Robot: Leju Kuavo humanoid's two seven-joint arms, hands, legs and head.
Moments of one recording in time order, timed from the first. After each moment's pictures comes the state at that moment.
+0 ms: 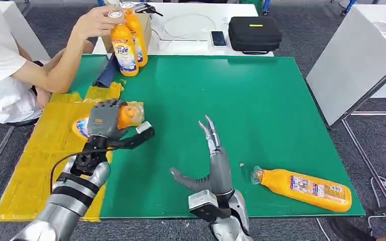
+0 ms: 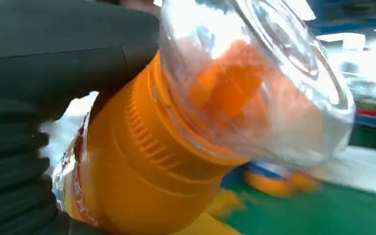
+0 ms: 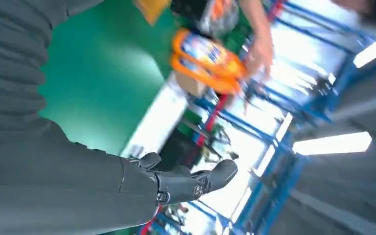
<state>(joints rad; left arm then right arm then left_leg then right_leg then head) -0.49 0.03 -0.31 -1.03 -1.48 0.47 0.19 -0.05 0.22 0.45 -1.47 0.50 -0.41 -0.53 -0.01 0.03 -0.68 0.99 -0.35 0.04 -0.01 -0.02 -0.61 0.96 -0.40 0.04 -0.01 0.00</state>
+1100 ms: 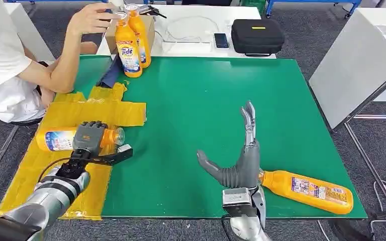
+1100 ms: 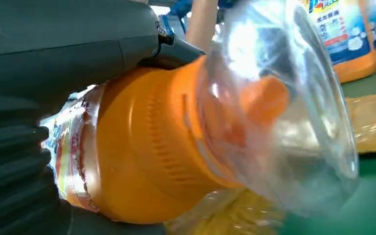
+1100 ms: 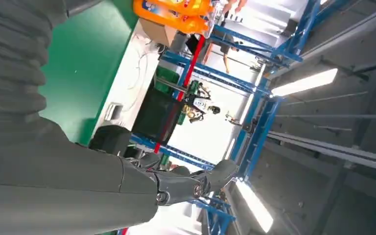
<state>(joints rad) -0.62 0.12 -0.43 -0.43 -1.37 0.57 0.02 -0.05 0.17 0.41 -1.61 0.39 -0.51 -0.53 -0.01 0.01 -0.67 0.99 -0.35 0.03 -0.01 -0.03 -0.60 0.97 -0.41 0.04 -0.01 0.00</state>
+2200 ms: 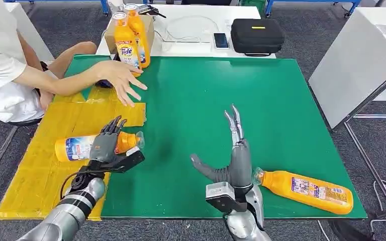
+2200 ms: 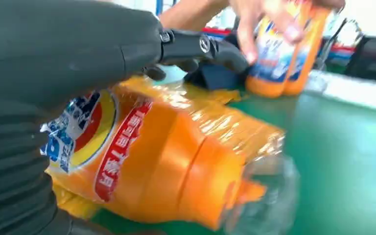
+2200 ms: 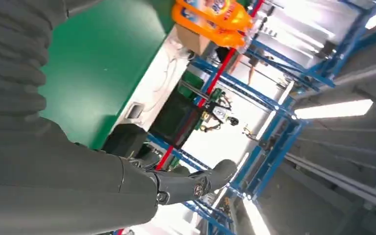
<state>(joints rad) -0.44 0.00 -0.19 -0.68 -1.04 0.60 -0.36 -0.07 0.16 0.40 -1.52 0.55 -0.48 -0.46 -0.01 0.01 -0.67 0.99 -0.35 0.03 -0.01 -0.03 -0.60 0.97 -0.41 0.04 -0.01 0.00</state>
